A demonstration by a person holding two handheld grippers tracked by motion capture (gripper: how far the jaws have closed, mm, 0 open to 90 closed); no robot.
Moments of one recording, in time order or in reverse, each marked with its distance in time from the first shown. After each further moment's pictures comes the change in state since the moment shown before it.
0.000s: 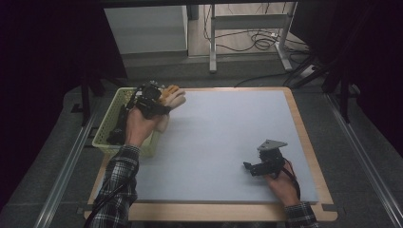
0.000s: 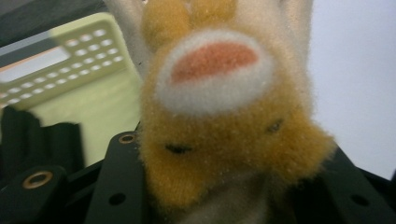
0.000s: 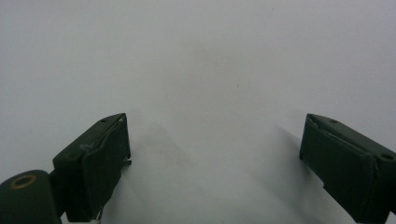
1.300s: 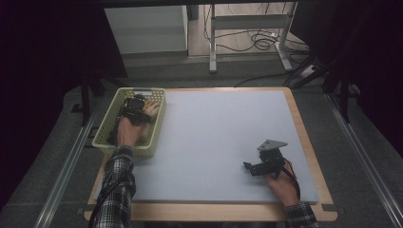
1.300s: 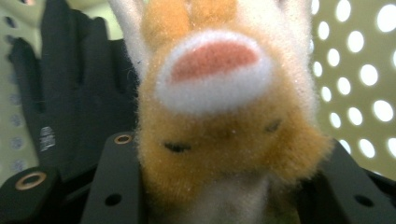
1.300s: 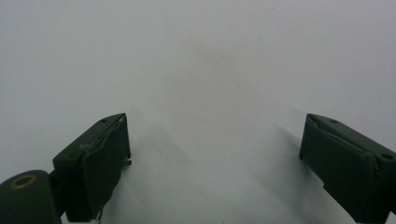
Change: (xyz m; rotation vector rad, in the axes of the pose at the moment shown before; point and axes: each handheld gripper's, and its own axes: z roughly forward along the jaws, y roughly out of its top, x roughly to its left) left arm 0.073 -0.048 0.087 0.194 0.150 -0.113; right arm 0.000 0.000 0.000 -0.001 0.000 -0.001
